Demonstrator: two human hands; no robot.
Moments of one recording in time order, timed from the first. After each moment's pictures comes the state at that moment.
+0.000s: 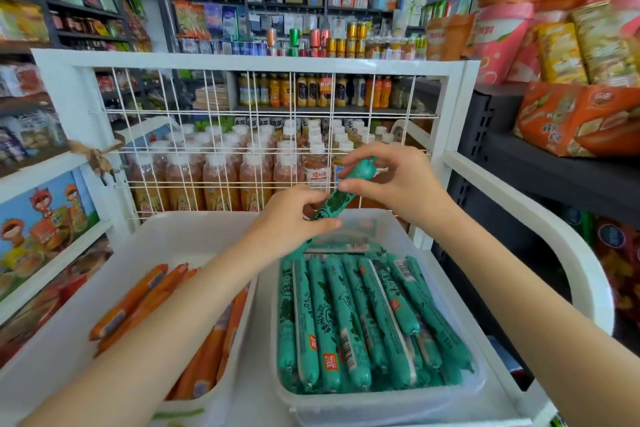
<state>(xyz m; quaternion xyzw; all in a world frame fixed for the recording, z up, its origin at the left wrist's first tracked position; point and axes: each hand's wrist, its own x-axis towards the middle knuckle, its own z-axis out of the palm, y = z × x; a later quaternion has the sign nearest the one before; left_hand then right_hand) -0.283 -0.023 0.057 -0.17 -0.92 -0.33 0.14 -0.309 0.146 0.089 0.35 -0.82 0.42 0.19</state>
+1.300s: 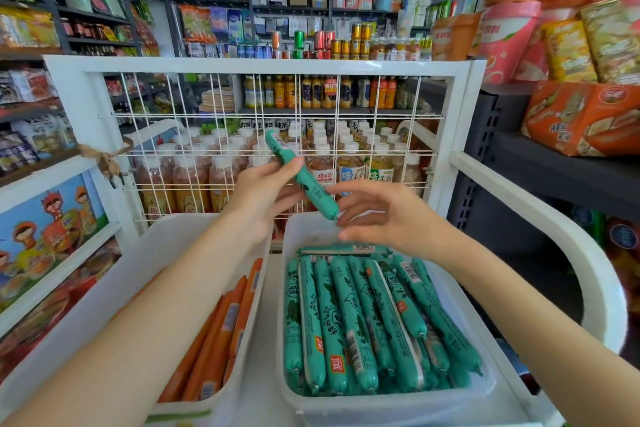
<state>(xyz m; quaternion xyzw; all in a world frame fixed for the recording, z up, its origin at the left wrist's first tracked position) -0.291 -0.038 0.077 0.04 -0.60 -0.79 0.10 -0.290 0.145 0.070 0.37 -0.81 0.46 -0.01</state>
